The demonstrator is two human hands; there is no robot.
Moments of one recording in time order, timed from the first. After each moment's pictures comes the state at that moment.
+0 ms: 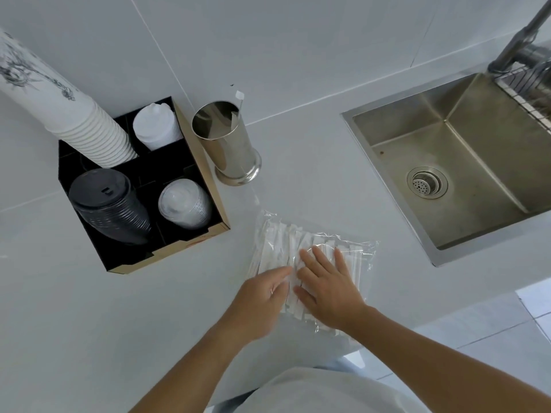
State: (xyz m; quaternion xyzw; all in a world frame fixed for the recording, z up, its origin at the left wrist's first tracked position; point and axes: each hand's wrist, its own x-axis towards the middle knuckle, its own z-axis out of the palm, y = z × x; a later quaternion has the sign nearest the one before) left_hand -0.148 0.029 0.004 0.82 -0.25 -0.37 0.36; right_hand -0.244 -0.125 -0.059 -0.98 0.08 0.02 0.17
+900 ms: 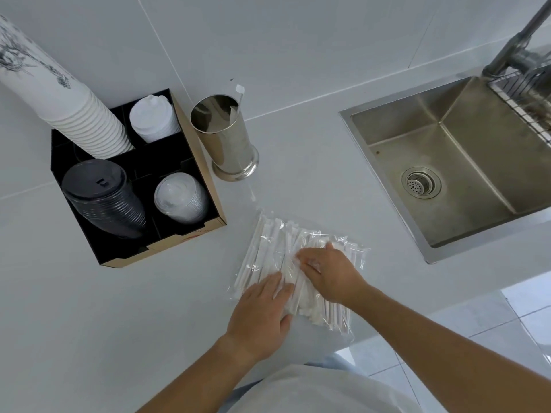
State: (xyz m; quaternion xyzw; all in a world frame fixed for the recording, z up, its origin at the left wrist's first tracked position) left_hand -0.177 0.044 -0.032 0.85 -0.46 -0.25 0.05; right_hand -0.225 -0.151 -0.047 -0.91 0.16 0.03 0.38
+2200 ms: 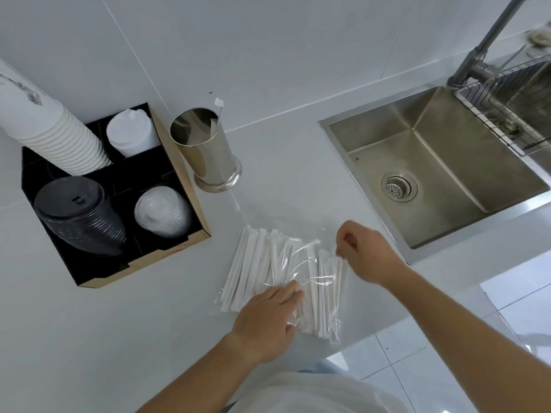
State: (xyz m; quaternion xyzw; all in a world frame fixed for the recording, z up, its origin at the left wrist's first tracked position) left_hand -0.173 0.016 -0.042 0.80 -0.52 -0.30 0.05; right_hand -0.247 -0.224 0.000 -0.87 0.29 0.03 0.40
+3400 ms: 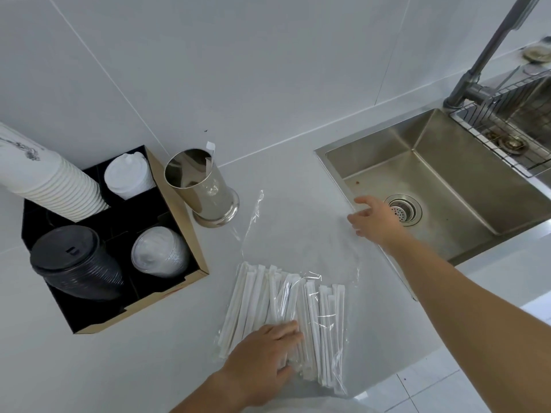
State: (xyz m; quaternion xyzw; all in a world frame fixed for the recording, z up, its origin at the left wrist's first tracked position) left_hand -0.150 0.009 -0.032 0.77 -0.51 -0.38 0.06; right_hand -0.171 -0.334 -0.028 -0.69 0.46 -0.04 0.55
